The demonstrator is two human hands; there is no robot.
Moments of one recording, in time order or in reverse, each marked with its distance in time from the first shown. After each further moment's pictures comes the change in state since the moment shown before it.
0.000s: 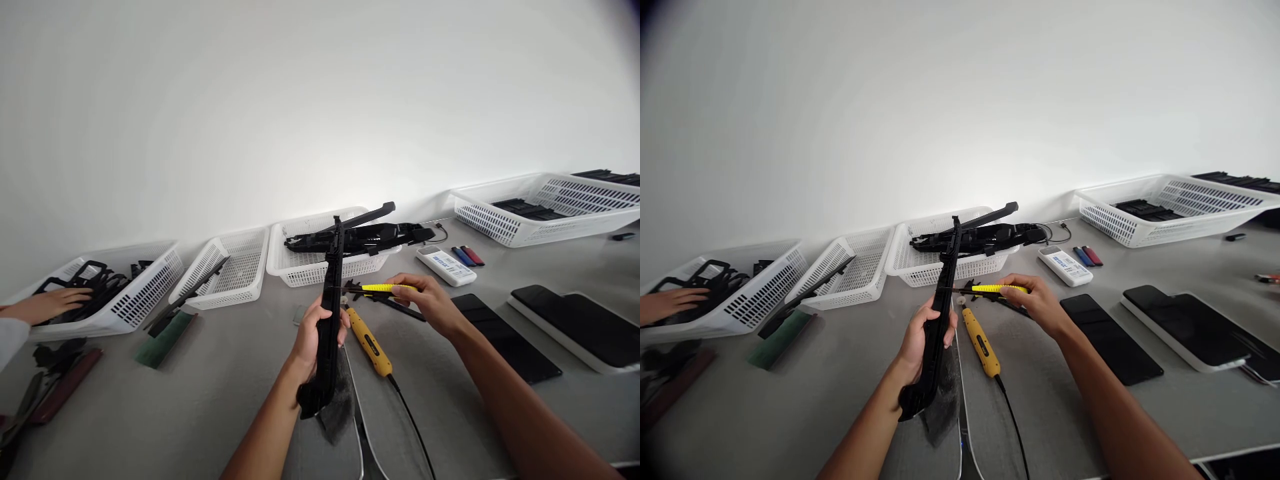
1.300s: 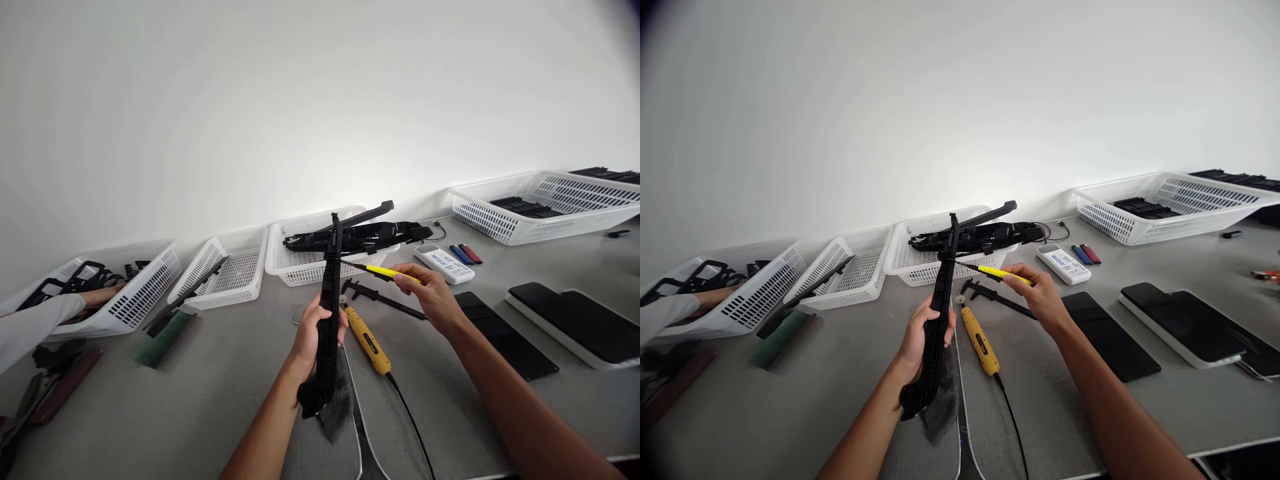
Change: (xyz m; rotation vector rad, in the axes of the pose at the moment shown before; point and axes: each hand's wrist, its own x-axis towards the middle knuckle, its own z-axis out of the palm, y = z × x) left_hand 0.000 0.000 0.001 0.076 0.029 0.021; right_hand 0.003 0.001 0.001 0.012 0.213 -0.042
